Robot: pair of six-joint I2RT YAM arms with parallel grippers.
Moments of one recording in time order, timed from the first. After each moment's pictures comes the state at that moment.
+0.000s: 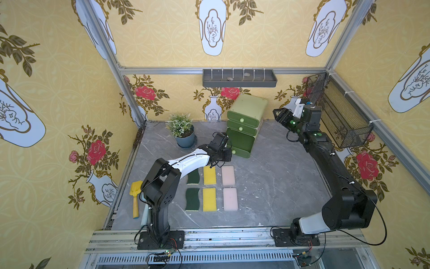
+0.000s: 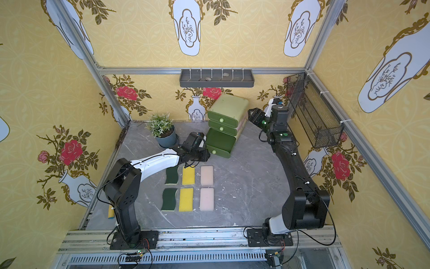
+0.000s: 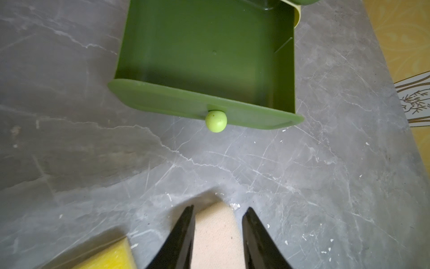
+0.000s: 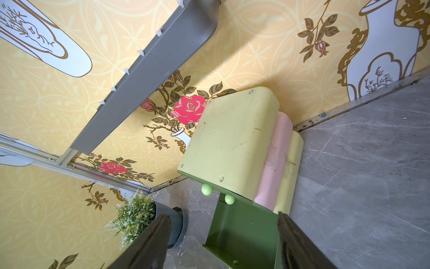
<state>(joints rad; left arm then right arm) -0.69 1.91 1.38 -0.33 0.06 -0.47 0.11 1.46 1.37 -0.21 -0.30 0.62</state>
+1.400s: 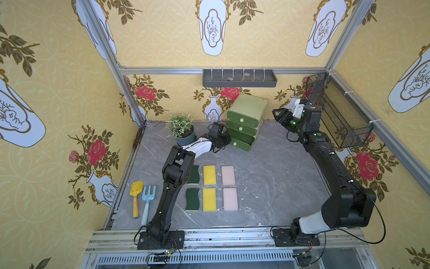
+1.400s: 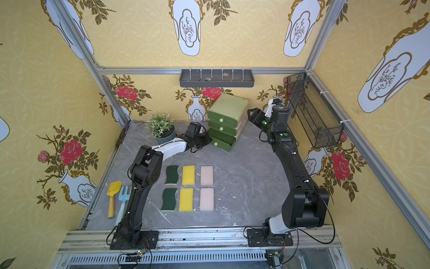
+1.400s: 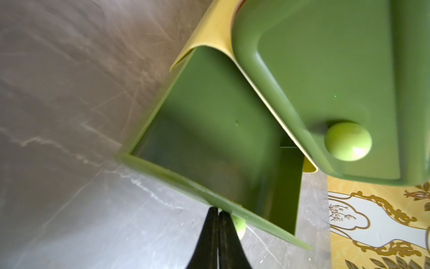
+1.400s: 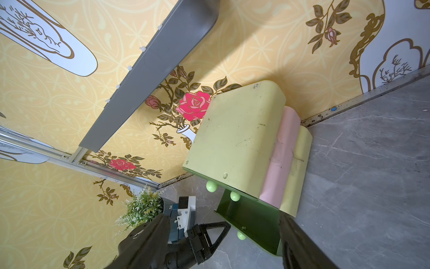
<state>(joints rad) -0.53 2.35 1.79 -0.12 0.26 -0.85 0.10 1.48 1.36 -0.19 -0.35 0.65</state>
